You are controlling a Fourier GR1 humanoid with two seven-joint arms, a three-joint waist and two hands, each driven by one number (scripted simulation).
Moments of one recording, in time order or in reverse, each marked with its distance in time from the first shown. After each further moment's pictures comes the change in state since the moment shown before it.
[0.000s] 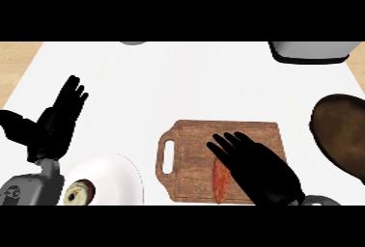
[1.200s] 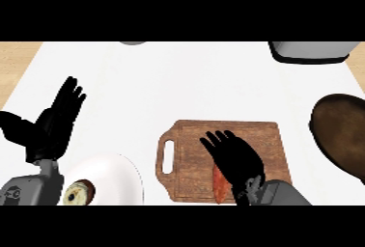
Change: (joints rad) left arm 0.003 -0.044 0.064 0.013 -0.047 -0.059 -0.004; right arm 0.041 0.207 -0.032 0.315 0.314 0.003 -0.174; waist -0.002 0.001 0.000
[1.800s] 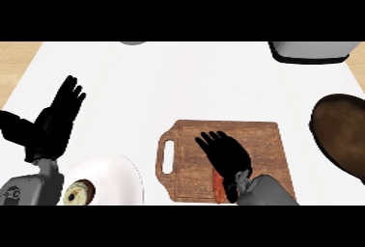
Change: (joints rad) left arm -0.005 -0.018 0.021 -0.011 -0.017 -0.021 0.013; right arm 0.009 0.094 -0.042 0.210 0.119 -0.110 -0.150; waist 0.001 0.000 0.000
